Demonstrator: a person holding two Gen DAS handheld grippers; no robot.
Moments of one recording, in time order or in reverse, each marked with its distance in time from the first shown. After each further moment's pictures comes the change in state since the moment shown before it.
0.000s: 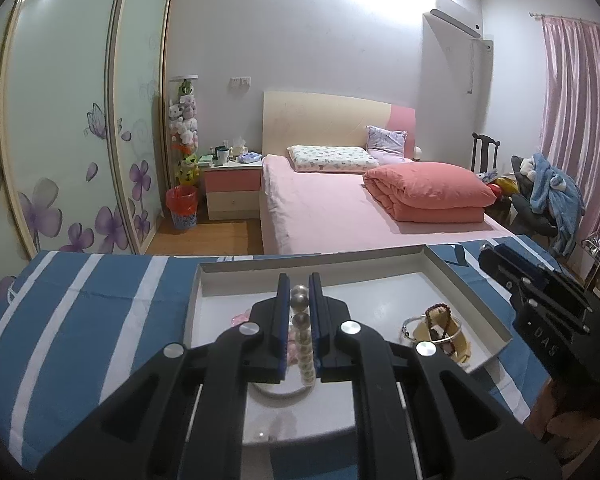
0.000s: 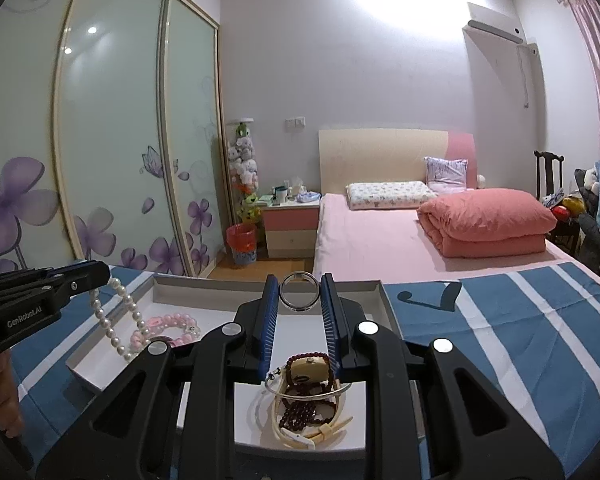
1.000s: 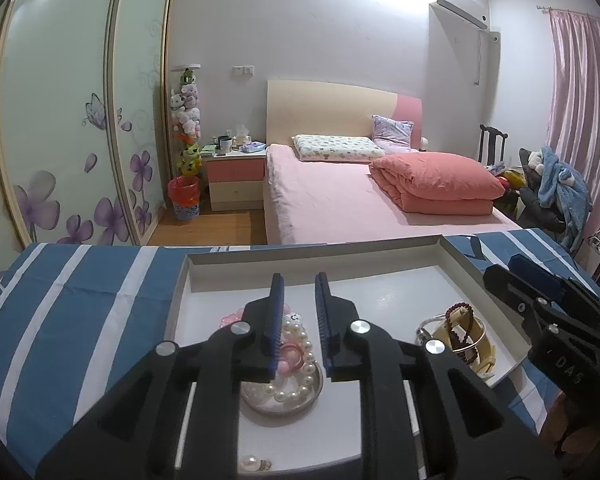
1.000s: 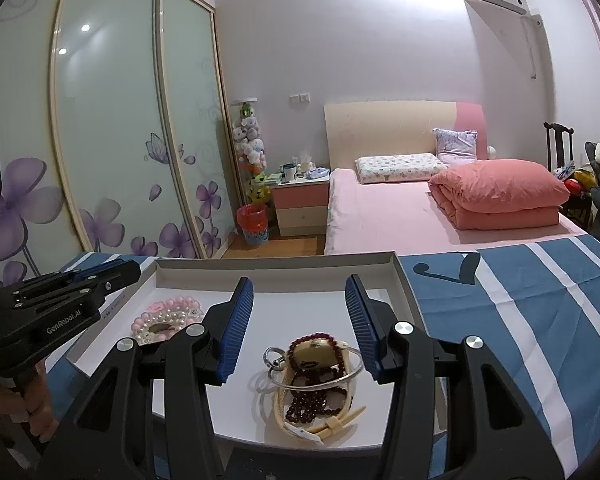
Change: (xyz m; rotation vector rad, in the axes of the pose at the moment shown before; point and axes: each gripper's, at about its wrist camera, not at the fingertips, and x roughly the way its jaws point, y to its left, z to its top) left arm 0.034 -0.004 -0.006 -0.003 0.033 0.022; right arm 0.019 -0.004 -0.003 0.051 0.082 0.046
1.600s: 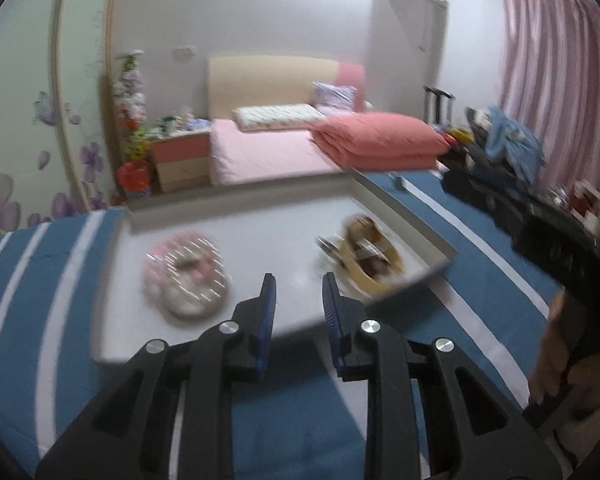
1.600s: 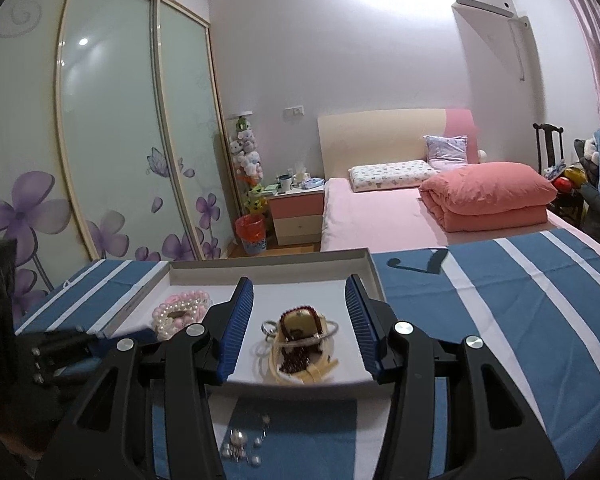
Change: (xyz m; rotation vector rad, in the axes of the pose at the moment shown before) left arm -0.043 -0.051 -0.051 0.118 0.117 -0.194; right arm -0.059 -0.019 -0.008 0.033 -0.041 -0.007
